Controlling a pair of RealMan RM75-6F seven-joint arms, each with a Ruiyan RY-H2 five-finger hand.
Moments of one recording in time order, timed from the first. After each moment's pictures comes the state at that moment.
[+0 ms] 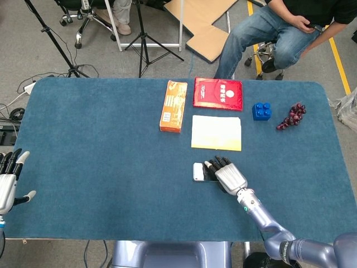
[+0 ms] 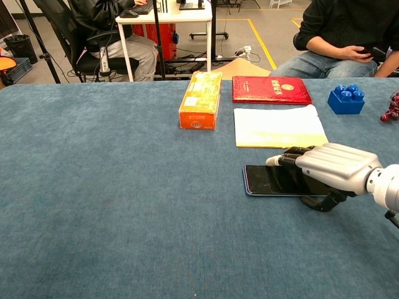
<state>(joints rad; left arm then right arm) -0.11 -1.13 -0.06 -1.61 1.39 1.43 0.18 0.61 -1.63 0.05 -1.27 -1.34 0.90 -0.39</state>
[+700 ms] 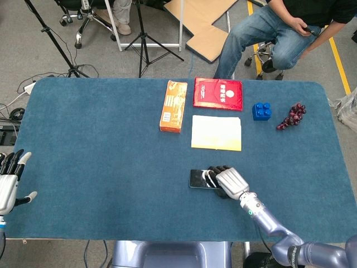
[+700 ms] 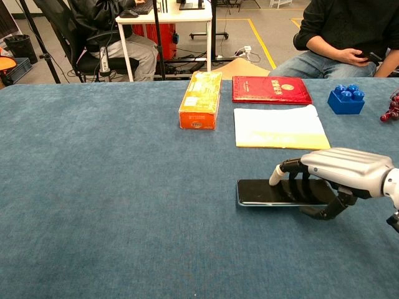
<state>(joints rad) -0.11 -1.13 -0.05 -1.62 1.40 1.43 0.18 0.60 -1.51 0.01 -1.44 -1.42 0.91 -0.08</state>
